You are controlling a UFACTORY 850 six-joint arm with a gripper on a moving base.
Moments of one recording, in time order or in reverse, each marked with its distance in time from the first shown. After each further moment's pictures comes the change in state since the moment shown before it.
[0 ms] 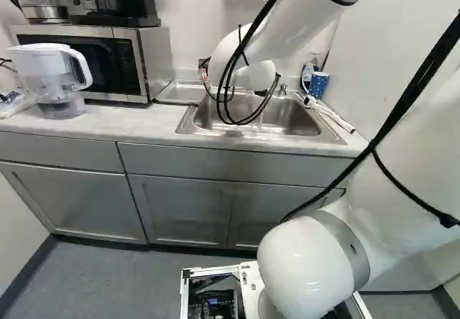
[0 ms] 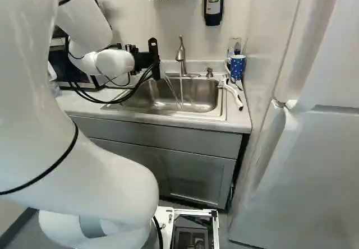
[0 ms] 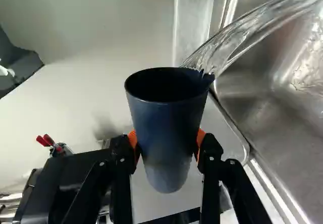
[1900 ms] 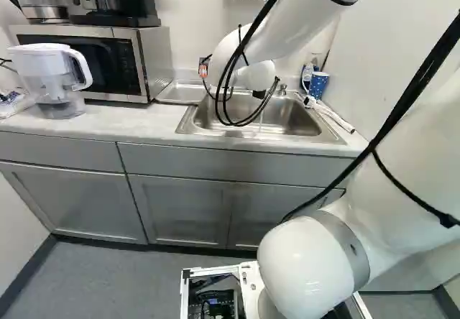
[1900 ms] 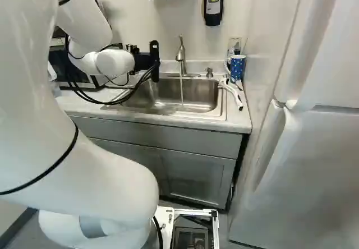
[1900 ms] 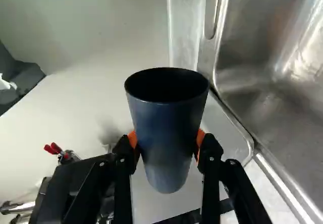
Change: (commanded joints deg) arm 0.0 0.0 0.0 0.0 0.0 -1.8
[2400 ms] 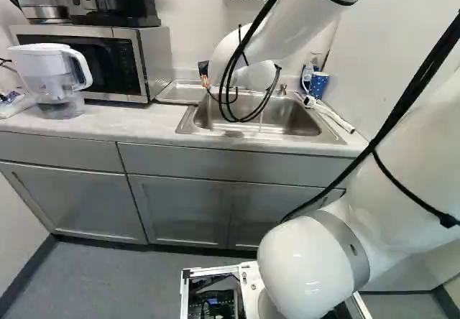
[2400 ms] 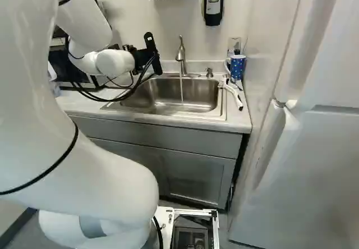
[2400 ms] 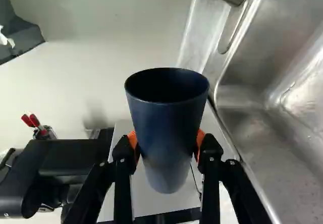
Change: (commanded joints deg) arm 0.0 0.0 0.0 0.0 0.0 -15.2
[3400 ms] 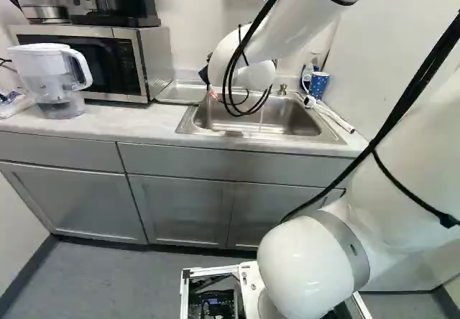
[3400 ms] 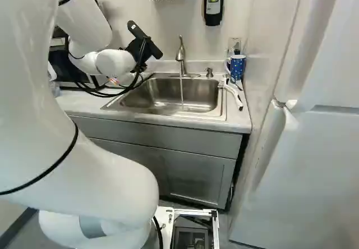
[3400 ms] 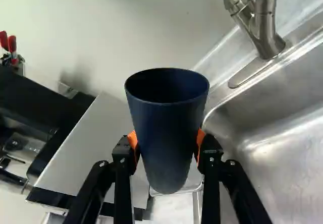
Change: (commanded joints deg) arm 0.0 0.0 0.0 0.0 0.0 -30.0
